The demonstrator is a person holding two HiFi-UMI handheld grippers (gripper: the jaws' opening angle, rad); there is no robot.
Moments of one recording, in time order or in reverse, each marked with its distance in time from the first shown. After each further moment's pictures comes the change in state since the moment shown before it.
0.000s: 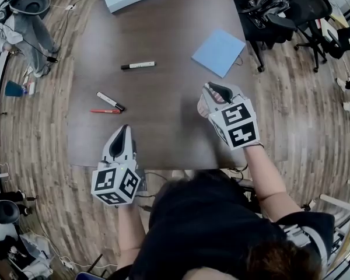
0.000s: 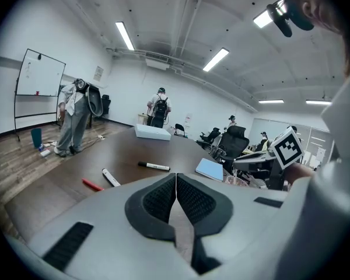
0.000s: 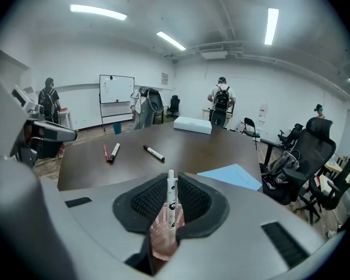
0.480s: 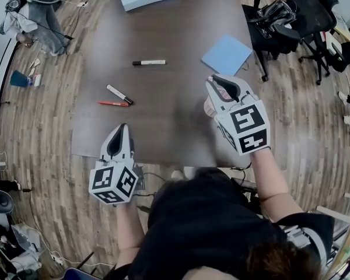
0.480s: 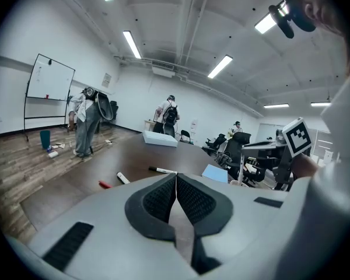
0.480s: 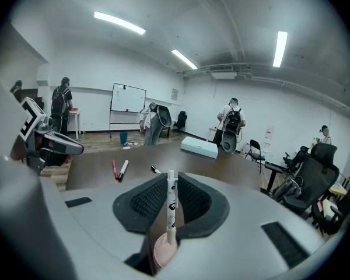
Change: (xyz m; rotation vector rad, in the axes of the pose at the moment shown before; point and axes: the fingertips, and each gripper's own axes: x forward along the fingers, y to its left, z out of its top) left arm -0.043 0.016 0.003 -0.024 -0.070 0.058; right arm -0.044 0.030 0.064 -0.120 -0.161 0.026
